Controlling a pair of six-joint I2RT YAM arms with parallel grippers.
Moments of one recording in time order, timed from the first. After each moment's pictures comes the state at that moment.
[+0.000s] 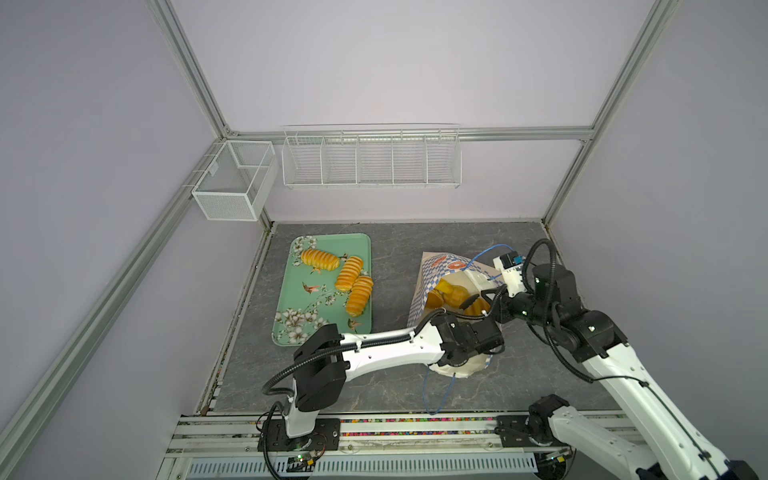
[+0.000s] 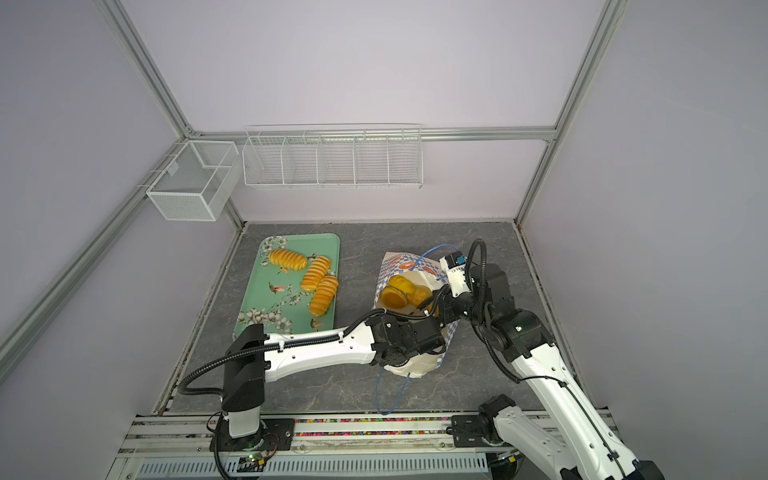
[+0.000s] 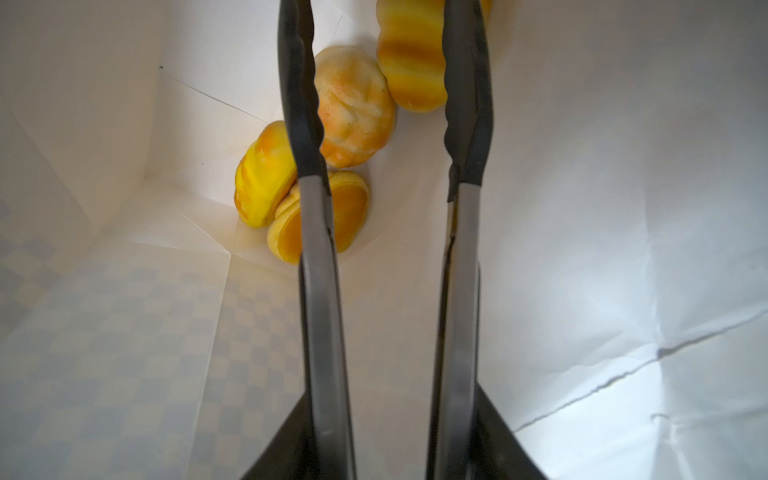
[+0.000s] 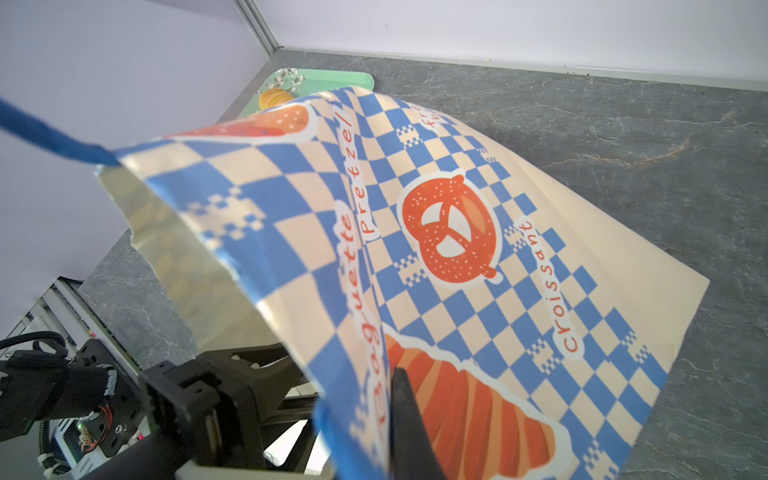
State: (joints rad) left arm -1.36 1.92 1.62 -0.95 -0.64 0.07; right arm 0.42 0.89 0.99 -0.71 -0.24 0.15
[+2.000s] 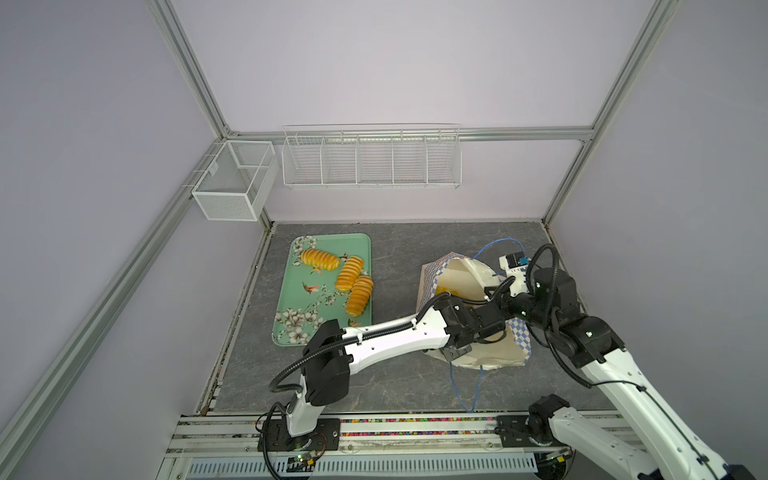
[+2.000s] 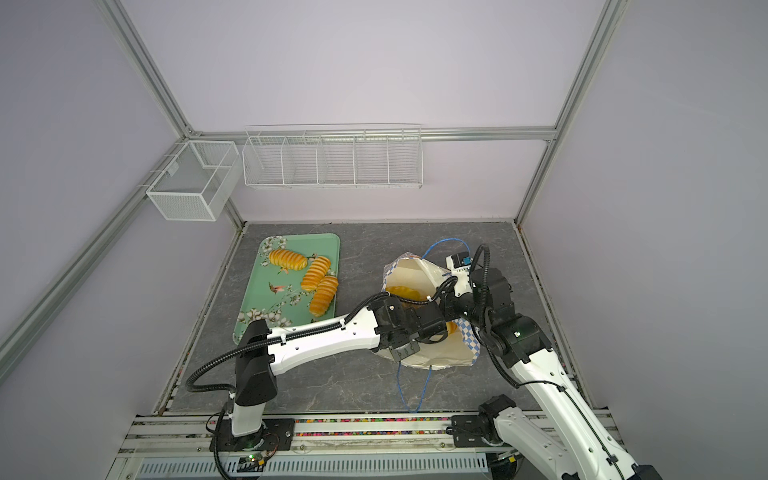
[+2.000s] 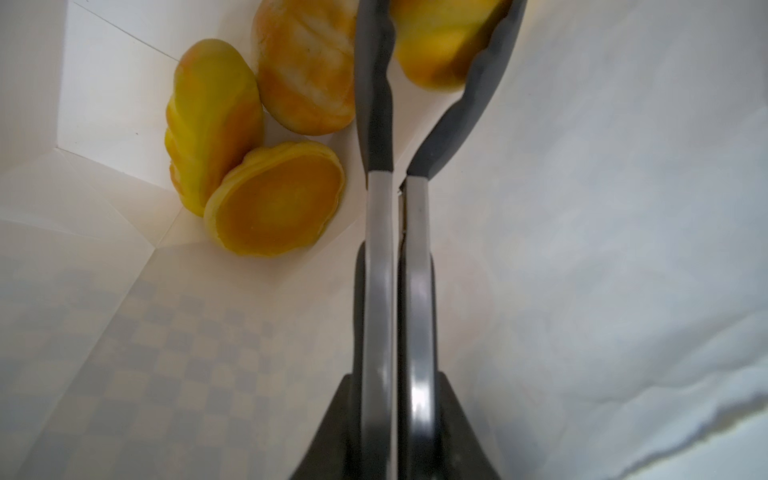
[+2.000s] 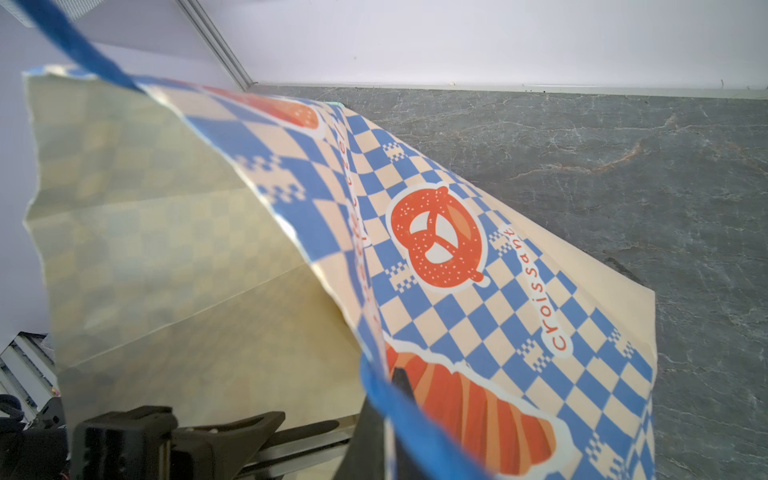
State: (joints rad) left arm -1.31 1.99 1.85 -1.22 -0.36 -0.08; right arm 0.42 0.86 0.92 -0.60 -0.15 0.21
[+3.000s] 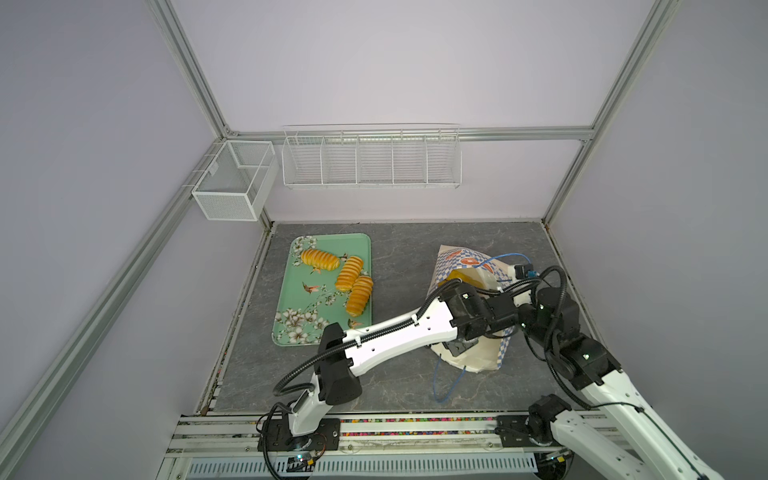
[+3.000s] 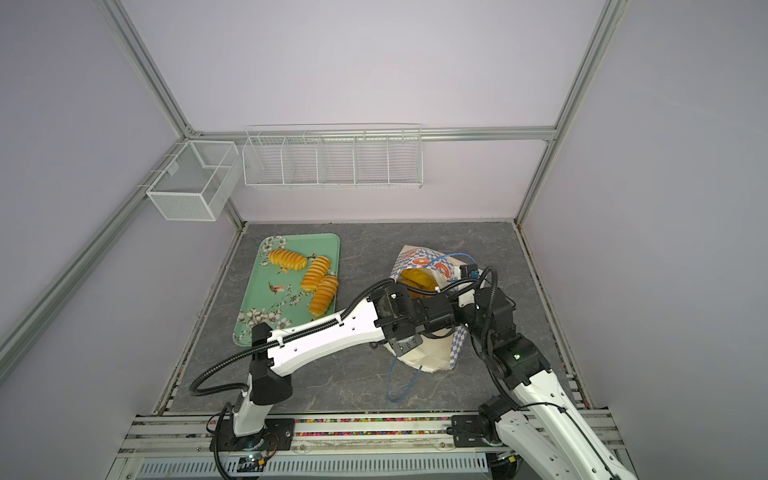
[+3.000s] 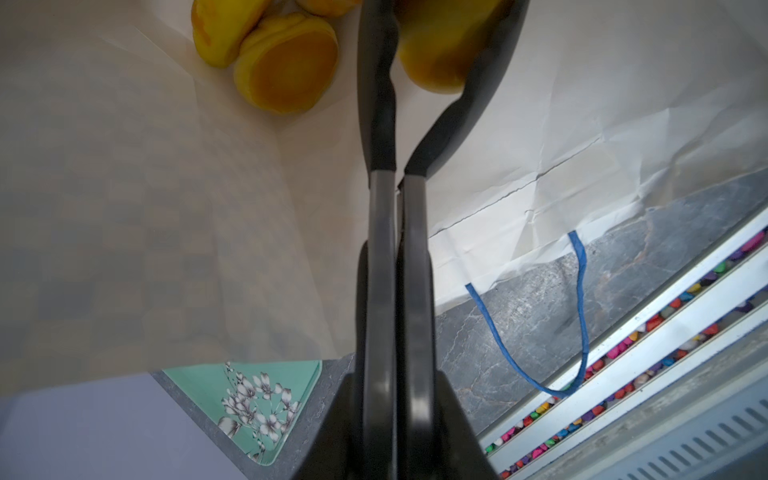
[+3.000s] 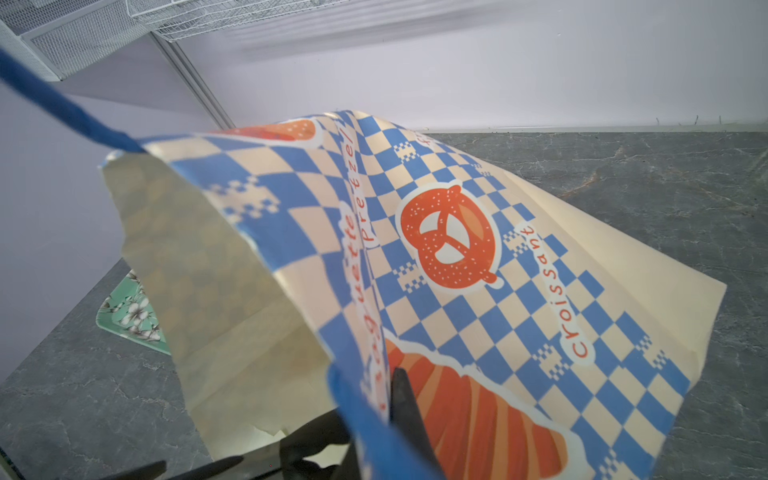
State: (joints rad) left arm -1.35 2.04 2.17 -1.55 -0.40 -0.20; right arm 0.45 0.72 0.73 -0.41 -0.02 0.25
